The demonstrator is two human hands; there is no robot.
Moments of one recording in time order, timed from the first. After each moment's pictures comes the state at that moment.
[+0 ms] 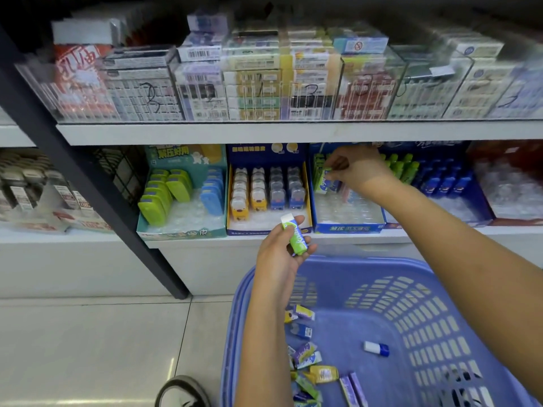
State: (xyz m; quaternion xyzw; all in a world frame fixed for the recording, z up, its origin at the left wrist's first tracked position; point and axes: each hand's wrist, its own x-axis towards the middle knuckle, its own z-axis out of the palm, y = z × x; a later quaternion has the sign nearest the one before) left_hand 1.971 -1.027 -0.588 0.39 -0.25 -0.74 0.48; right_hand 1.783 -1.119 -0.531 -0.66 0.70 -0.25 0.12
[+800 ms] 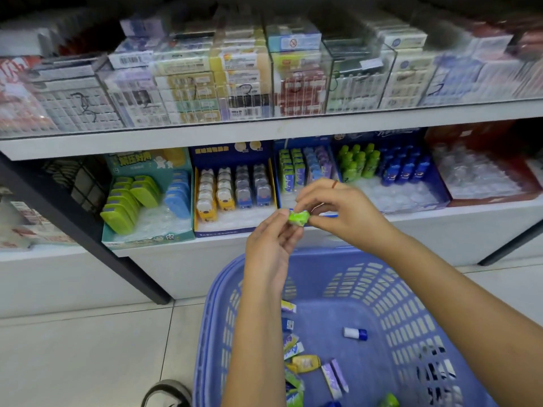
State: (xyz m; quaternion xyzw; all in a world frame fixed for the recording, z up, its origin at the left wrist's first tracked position) left_hand 1.928 -1.020 -0.574 0.39 -0.20 -0.75 0.50; right_hand 1.784 -1.008 -0.541 -0.74 0.50 -0.38 0.24
